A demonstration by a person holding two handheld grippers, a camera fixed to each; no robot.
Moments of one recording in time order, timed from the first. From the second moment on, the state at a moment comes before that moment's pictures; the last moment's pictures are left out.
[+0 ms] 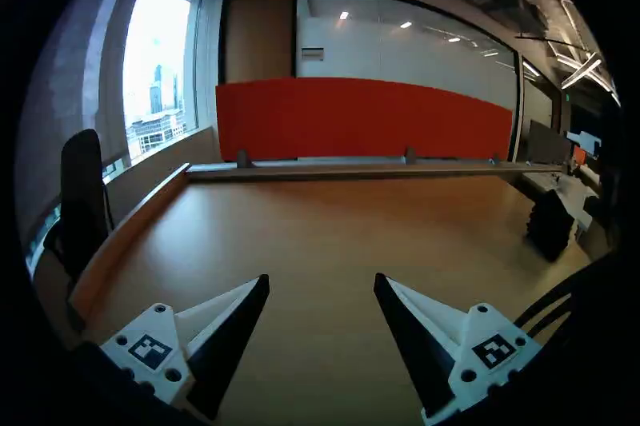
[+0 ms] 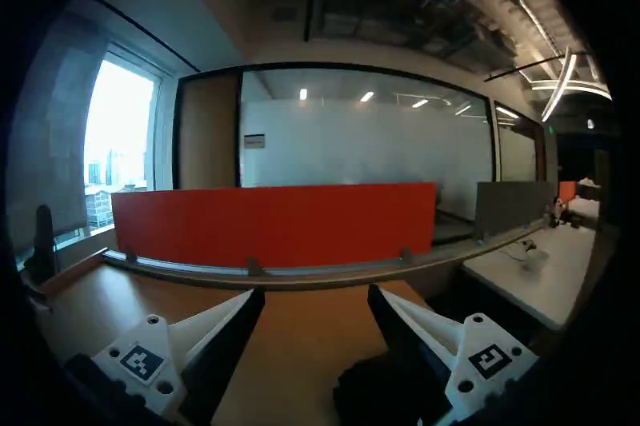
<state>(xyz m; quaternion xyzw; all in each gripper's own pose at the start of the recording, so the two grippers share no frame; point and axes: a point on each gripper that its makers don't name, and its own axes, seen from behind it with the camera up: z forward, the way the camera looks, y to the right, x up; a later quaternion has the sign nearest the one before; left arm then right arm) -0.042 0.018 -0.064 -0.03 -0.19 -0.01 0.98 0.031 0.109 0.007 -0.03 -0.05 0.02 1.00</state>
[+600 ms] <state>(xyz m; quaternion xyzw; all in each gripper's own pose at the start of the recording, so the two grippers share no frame) 0.045 0.002 0.010 -0.02 -0.09 -0.01 1.00 0.052 0.049 0.021 0.00 -0.04 0.03 1.00</state>
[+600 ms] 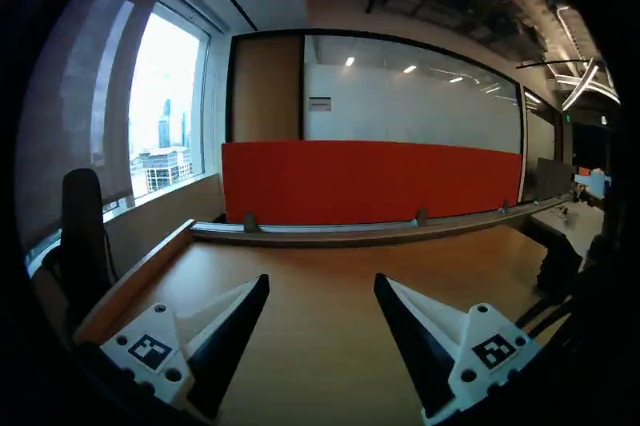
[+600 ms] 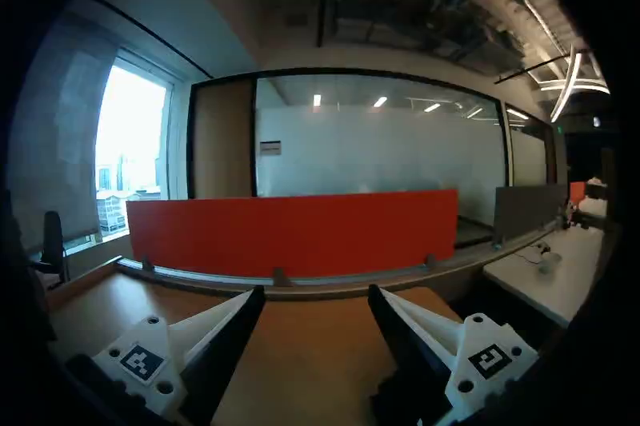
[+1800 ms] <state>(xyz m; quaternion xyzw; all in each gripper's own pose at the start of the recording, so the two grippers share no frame) 0.015 -0.020 0.021 0.01 -0.03 0.02 1.00 0.056 -0.012 0.025 0.00 -0.03 0.01 1.00</state>
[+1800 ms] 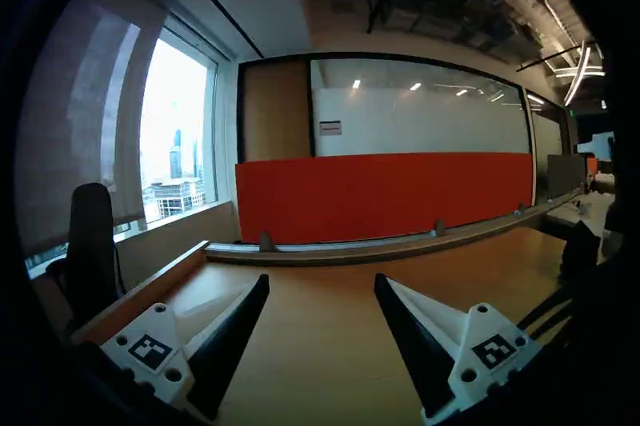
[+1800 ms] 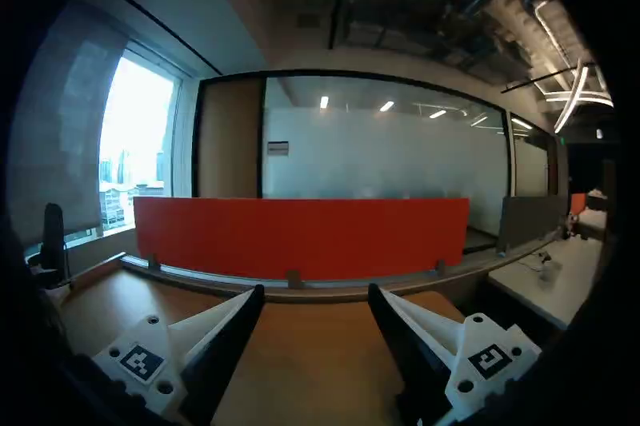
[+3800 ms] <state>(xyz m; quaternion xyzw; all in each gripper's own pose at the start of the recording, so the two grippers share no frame) -0.102 -0.015 0.010 0.02 0.00 -0.01 1.00 0.004 -0.019 0.010 -0.01 -0.01 -0.01 1.00</state>
